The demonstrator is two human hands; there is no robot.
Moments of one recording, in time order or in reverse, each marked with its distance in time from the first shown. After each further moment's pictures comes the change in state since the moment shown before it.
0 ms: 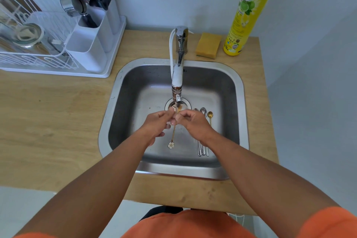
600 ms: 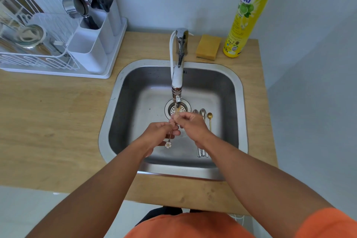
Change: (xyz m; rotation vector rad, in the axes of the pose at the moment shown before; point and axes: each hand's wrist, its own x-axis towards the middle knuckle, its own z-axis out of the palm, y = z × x) left_hand -0.016 -0.018 0.002 0.043 -0.100 -0.036; right_hand -0.004 -0.004 0.010 0.102 0.068 0.100
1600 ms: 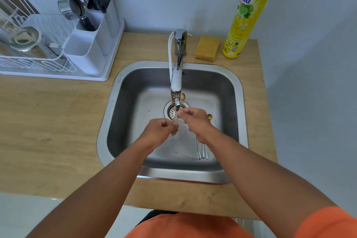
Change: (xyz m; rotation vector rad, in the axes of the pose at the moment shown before) left_hand 0.014 0.008 0.002 0.170 0.117 0.170; right_hand 0.018 -0.019 -0.006 -0.064 0.180 0.148
